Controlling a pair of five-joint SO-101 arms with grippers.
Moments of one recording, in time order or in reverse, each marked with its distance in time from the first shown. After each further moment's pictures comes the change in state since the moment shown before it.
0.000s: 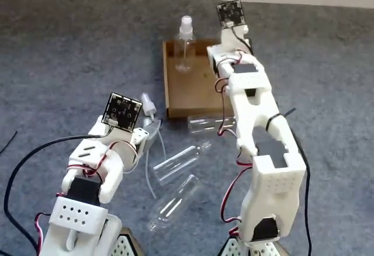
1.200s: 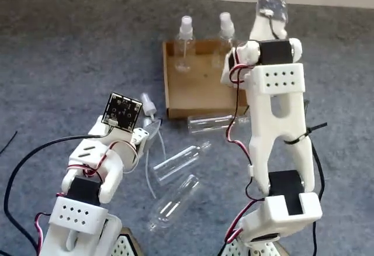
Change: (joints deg) left arm 0.0 0.0 0.0 0.0 0.0; right arm 0.1 -21.1 -19.9 76.1 -28.7
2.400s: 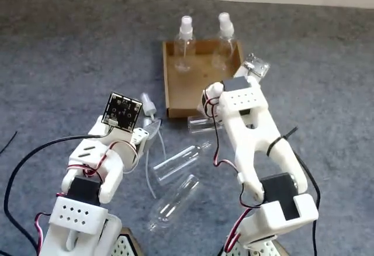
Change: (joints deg) left arm 0.0 0.0 0.0 0.0 0.0; right arm -7.5 -1.1 40.1 -30.8 -27.9
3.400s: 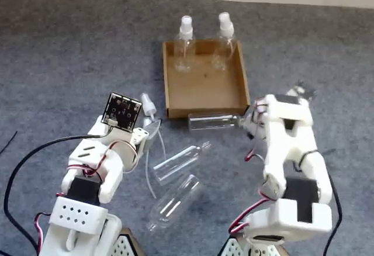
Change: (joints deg) left arm 0.0 0.0 0.0 0.0 0.0; right arm 19.7 -1.4 13.4 -2.4 11.2
